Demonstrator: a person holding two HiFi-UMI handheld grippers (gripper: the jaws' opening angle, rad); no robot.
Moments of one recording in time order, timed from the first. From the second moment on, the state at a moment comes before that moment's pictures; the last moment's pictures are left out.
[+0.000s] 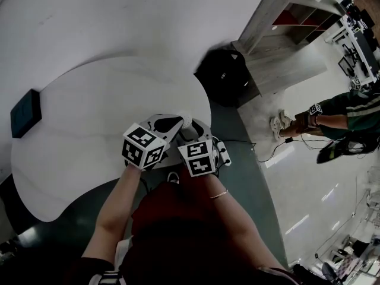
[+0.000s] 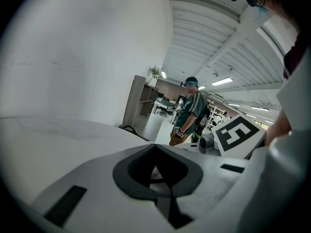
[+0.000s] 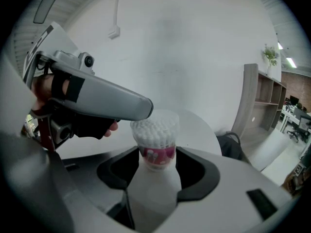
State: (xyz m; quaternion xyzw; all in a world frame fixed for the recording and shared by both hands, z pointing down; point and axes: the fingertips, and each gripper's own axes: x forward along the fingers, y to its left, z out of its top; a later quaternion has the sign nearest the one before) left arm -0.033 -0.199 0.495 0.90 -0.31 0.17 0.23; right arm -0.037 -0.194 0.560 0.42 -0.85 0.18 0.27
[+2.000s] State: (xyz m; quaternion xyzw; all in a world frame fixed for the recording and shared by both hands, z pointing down) left arm -0.085 -0.148 0.489 0.88 -0.39 0.11 0.24; right arm -0.024 -0.169 0.552 0.45 -0.84 0.18 0.26
